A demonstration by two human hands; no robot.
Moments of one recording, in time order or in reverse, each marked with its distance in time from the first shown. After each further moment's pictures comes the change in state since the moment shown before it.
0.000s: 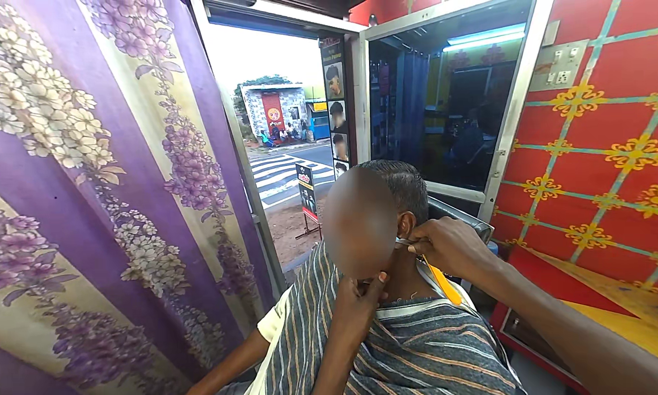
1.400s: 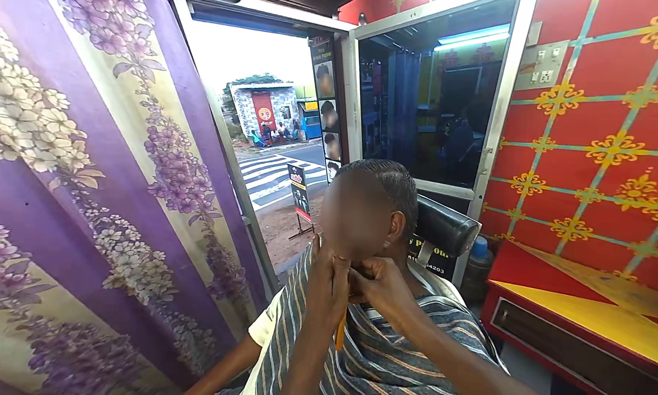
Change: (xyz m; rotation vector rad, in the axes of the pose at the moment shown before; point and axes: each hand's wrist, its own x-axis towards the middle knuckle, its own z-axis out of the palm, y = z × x) left_hand 0.025 0.006 -0.025 0.511 0.193 0.588; right_hand -0.006 -0.077 0.096 1.409 0.020 -0.030
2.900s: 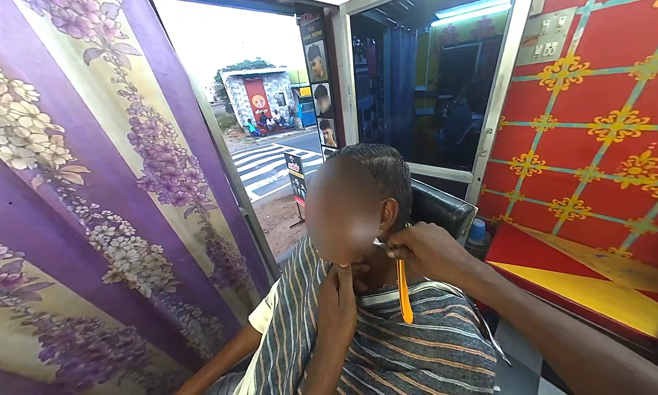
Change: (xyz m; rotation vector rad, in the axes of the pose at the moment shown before) left_hand -0.042 0.022 0.026 -0.221 -0.060 -0.498; right_hand -0.001 -0.048 -0.097 -1.297 -0.236 -0.066
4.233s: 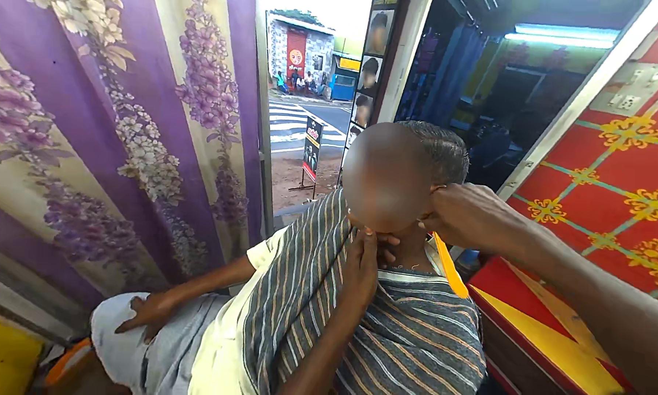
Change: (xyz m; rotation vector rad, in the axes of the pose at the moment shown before) left_hand -0.005 -0.024 0.017 -0.488 0.049 0.000; right_hand 0.018 -0.060 -0.061 -0.563 -0.120 -0.113
